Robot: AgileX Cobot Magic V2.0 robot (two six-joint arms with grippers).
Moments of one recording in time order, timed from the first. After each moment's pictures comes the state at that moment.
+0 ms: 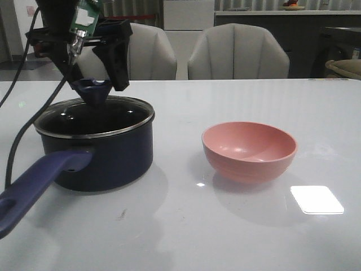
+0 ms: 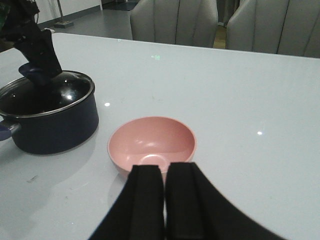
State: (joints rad) left arm -0.37 1.93 -1.74 -0.15 1.13 0.04; right arm 0.40 0.28 -0.19 0.14 0.14 -0.05
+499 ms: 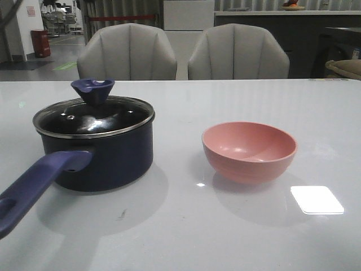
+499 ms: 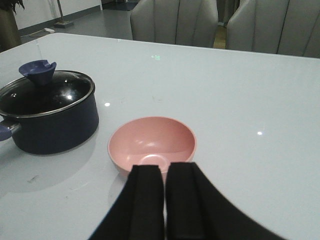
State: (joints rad) left arm -0.37 1.59 -1.66 -0.10 1.08 0.04; right arm 0.40 0.28 -0.19 0.14 0.14 -0.05
